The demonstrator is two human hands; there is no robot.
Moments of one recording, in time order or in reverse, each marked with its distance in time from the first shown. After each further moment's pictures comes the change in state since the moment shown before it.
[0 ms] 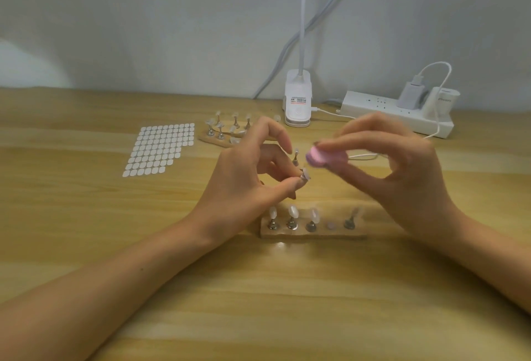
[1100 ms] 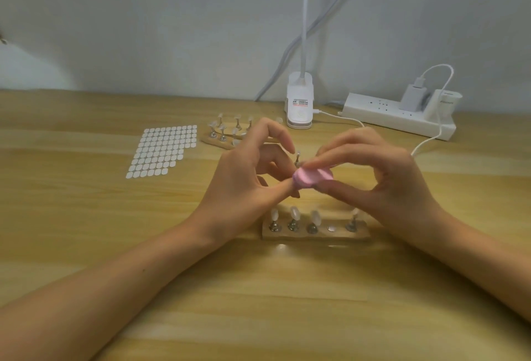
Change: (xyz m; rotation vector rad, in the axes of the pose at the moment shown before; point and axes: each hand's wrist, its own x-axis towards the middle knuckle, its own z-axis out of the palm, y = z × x) left_hand 0.001 -0.004 0.000 -0.042 0.000 -0.005; right_hand -0.001 -0.004 0.006 0.081 -0.073 0.054
